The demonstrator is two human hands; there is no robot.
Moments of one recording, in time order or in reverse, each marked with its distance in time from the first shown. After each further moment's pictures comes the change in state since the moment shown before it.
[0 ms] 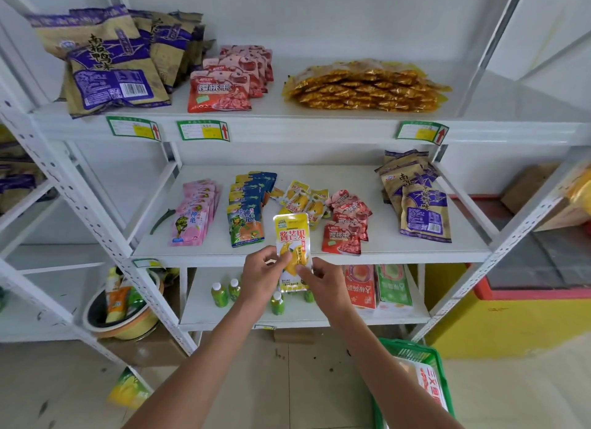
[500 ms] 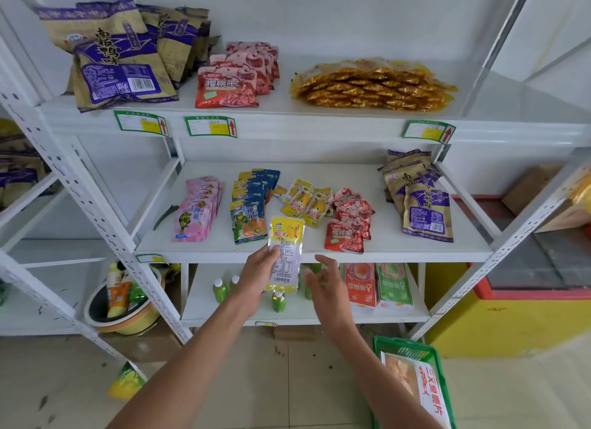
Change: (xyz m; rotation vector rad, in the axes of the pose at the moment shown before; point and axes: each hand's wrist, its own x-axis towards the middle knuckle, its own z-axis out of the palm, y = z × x) left_hand 0.009 -0.008 -0.017 -0.151 -0.134 -0.237; right_hand -0.024 0.016 0.011 -0.157 0.123 -0.073
